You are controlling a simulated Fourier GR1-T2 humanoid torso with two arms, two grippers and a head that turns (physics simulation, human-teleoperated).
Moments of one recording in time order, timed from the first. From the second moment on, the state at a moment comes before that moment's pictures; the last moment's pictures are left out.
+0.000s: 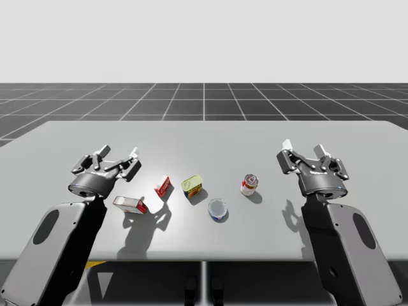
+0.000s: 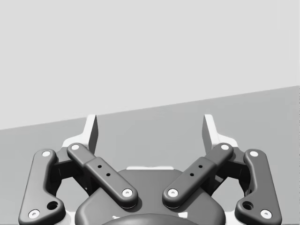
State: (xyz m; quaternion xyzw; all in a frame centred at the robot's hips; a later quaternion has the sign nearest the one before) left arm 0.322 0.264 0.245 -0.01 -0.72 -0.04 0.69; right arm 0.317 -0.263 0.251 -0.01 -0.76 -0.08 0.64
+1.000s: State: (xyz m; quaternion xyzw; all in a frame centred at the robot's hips) left arm 0.322 0.264 0.246 -0.01 -0.72 -0.05 0.69; right arm 0.320 -0.265 0.249 -0.01 -0.75 -0.07 0.66
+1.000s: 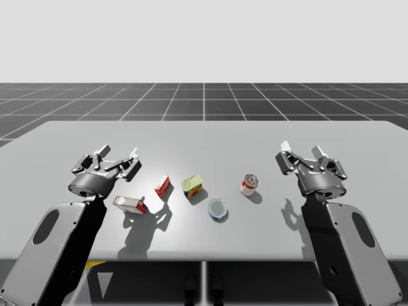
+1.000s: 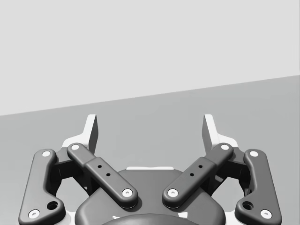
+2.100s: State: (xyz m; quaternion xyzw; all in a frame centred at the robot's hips) left arm 0.298 0.195 0.265 -0.19 -0.56 -0.31 0.74; right arm 0.321 -0.265 0.246 -0.02 -0.74 -0.07 0.66
